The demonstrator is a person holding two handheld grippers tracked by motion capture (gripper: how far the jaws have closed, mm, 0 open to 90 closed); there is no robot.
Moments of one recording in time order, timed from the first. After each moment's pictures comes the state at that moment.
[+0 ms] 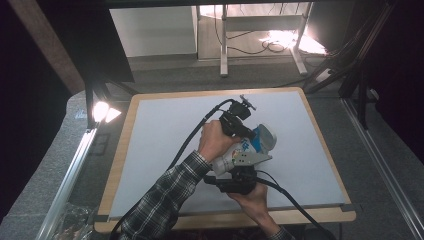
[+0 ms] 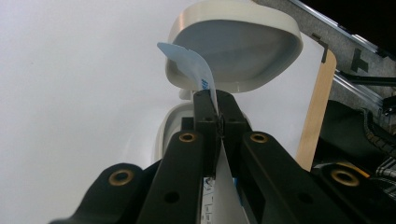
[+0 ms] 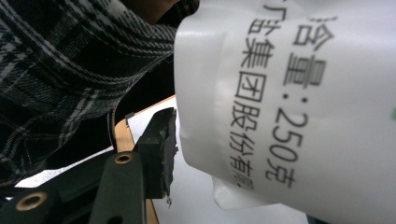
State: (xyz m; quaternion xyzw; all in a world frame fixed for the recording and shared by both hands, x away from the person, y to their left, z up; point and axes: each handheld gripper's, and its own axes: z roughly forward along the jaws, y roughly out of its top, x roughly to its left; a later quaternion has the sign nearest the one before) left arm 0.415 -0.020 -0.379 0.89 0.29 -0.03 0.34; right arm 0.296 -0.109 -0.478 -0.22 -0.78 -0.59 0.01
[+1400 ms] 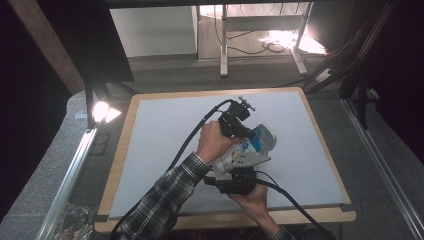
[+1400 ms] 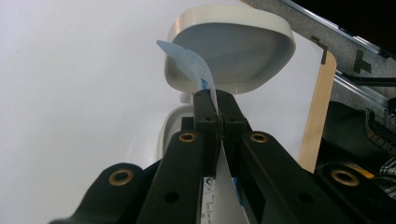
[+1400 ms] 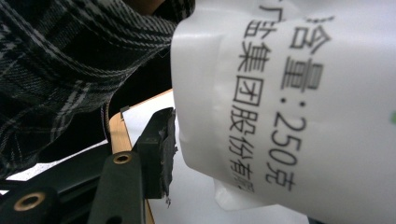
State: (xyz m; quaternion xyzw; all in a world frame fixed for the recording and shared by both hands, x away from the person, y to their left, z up) left arm 0.410 -0.017 -0.378 0.89 0.28 -0.02 0.35; right arm 0.295 -0.109 -0.480 -0.21 -0.79 -0.58 0.00
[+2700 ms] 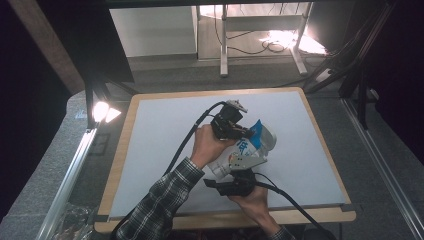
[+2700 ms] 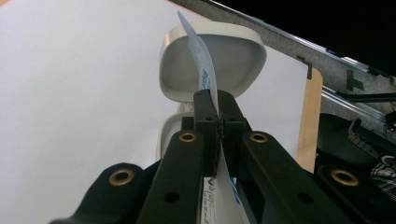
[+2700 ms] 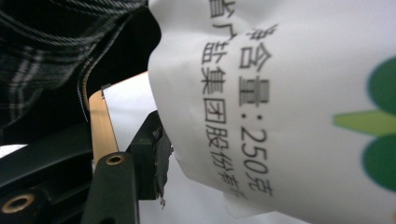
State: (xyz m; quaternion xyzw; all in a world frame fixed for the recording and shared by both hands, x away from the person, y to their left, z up) left arm 0.394 0.003 -0.378 0.87 0.25 0.00 0.42; right arm 0.297 -0.107 -0.493 -0.21 -0.81 -0.55 -0.03
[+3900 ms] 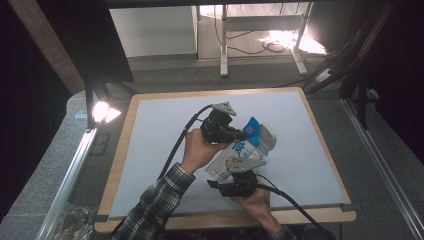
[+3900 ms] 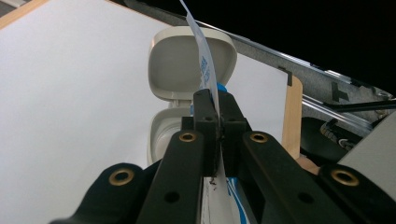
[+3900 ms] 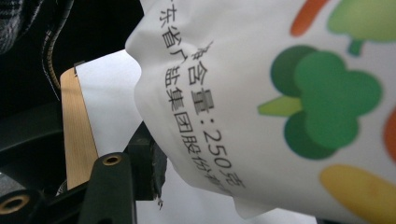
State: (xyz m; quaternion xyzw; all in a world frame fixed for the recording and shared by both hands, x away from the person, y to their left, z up) left arm 0.376 0.029 -0.375 0.86 0.23 0.00 0.46; right arm 0.299 -0.111 -0.503 -0.21 -0.83 -0.52 -0.07
